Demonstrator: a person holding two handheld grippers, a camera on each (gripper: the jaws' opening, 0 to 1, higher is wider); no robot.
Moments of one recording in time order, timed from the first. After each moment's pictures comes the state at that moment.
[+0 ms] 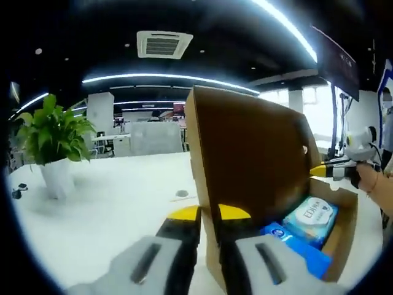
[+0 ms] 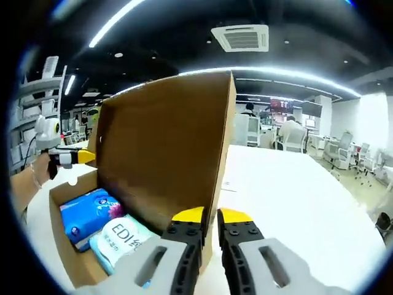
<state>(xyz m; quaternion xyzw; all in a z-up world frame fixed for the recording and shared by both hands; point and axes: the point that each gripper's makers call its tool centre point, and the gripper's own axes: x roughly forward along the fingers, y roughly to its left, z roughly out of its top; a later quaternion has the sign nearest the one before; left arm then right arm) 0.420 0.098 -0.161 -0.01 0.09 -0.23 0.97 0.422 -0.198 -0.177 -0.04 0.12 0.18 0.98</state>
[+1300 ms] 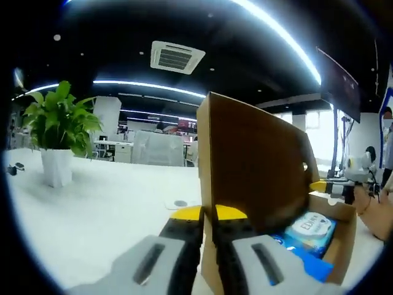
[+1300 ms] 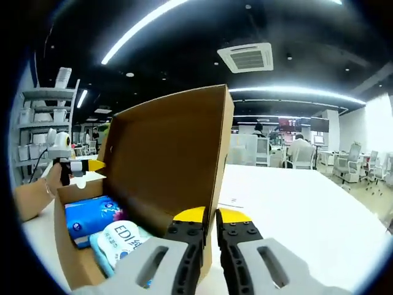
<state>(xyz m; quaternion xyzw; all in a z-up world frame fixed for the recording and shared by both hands) 0.408 0.105 -0.163 -0.06 0.02 -0.22 0.97 0.413 -0.195 -0.177 -0.03 0.03 0.23 0.97</state>
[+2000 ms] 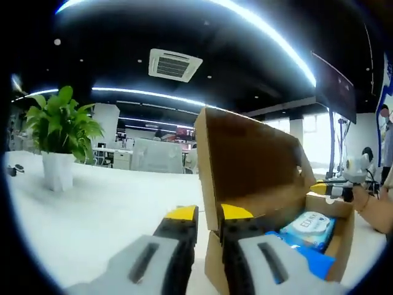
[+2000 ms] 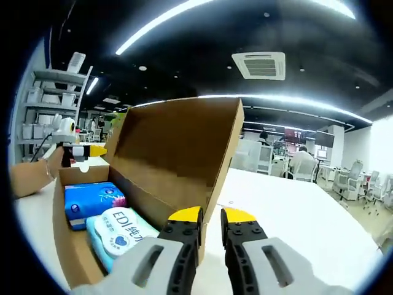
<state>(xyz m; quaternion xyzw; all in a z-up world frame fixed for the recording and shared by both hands) 0.402 0.111 -0.156 -0.05 -0.02 -0.22 0.97 0.411 -0.204 -0.168 -0.08 0.01 0.23 0.97</state>
